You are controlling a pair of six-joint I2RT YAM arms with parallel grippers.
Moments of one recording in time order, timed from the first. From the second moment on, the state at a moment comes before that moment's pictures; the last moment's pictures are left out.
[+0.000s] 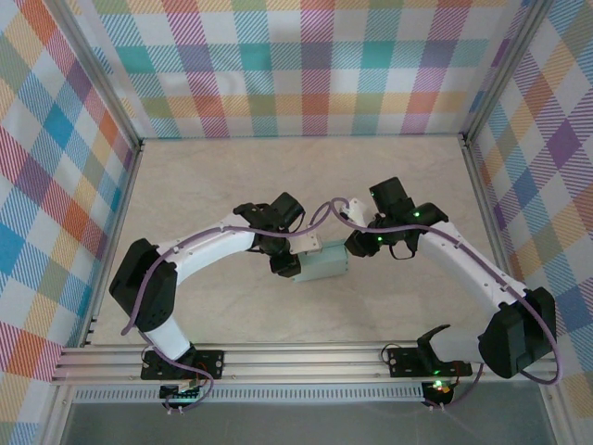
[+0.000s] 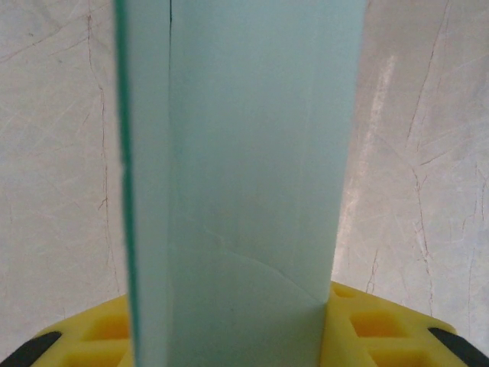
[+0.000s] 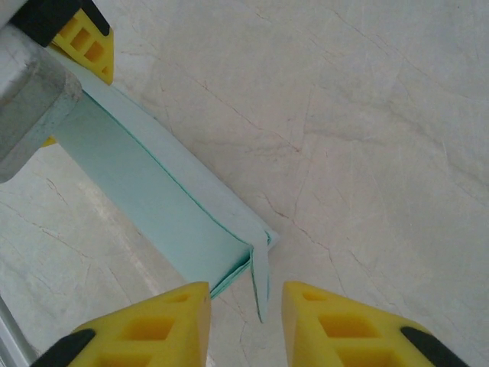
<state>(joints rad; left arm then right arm) -0.75 1.67 1.25 -0.85 0.21 0.55 0.49 1.29 1.07 -0.83 -0.29 -0.36</state>
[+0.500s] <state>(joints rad) -0.75 1.67 1.25 -0.85 0.21 0.55 0.49 1.33 1.05 -0.80 -0.28 -0.37</state>
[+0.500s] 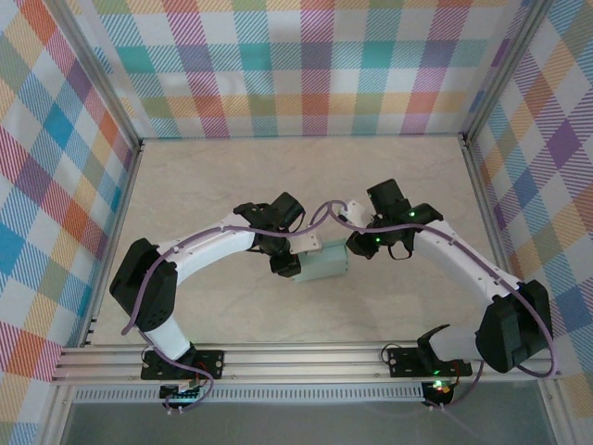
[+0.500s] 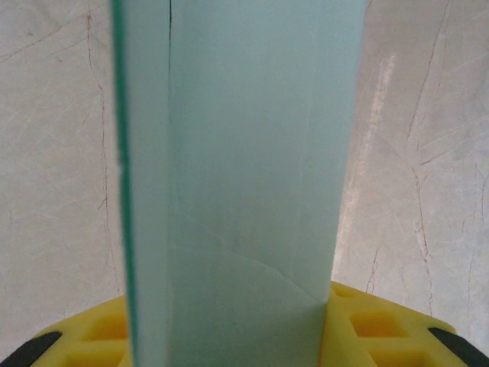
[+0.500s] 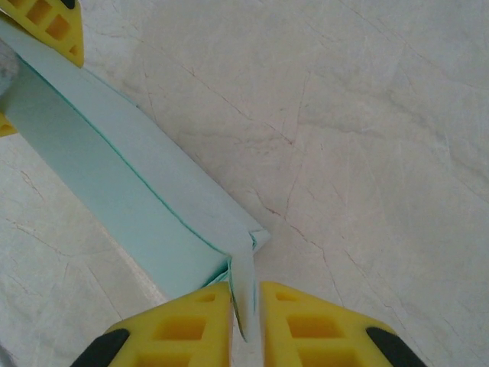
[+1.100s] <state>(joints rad) -0.75 1.67 1.25 -0.84 0.21 0.53 0.49 1.34 1.05 -0.78 -0.27 -0.27</state>
